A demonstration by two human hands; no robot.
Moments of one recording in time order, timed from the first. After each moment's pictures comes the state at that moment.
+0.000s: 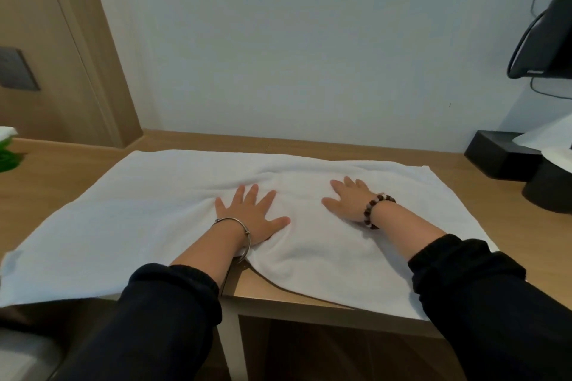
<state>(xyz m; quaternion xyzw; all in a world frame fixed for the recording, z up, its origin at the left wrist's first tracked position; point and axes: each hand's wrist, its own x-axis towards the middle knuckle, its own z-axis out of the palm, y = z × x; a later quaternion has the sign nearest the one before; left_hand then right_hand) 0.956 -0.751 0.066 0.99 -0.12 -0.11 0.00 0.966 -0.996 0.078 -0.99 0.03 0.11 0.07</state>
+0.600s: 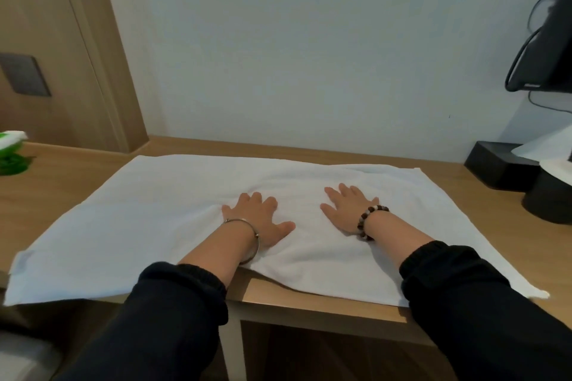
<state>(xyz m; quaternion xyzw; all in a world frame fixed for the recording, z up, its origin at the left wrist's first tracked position) 0.947 -0.759 0.086 0.99 -0.11 -0.07 0.02 0.966 -0.987 0.074 -0.99 0.02 0.11 0.01</state>
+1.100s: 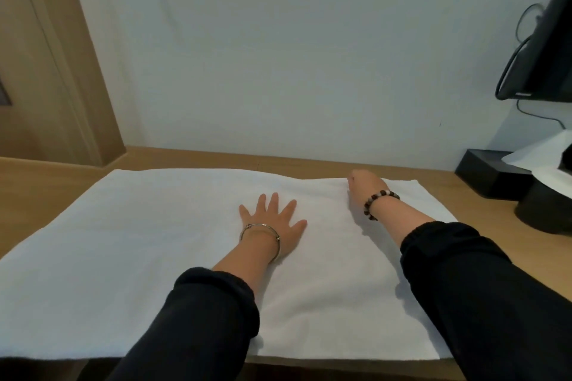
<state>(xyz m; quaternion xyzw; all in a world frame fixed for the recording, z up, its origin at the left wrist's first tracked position) 0.987 -0.810 0.061 0.99 -0.15 -0.07 0.02 1.012 -1.023 0.111 -0.99 0.12 -0.04 0.08</state>
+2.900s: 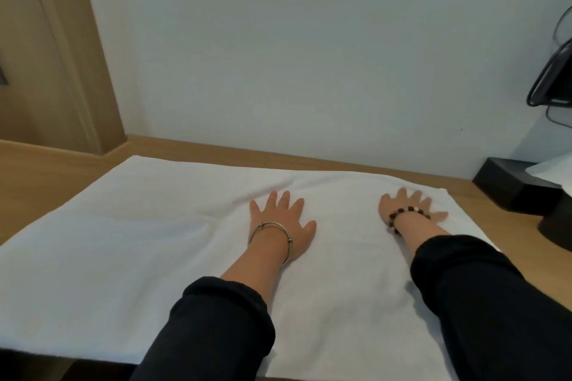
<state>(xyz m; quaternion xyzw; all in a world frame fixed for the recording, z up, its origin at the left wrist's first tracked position) 0.996 -0.818 0.058 0.99 -0.15 -0.03 0.05 1.017 -1.070 0.074 -0.93 0.36 0.06 0.06</state>
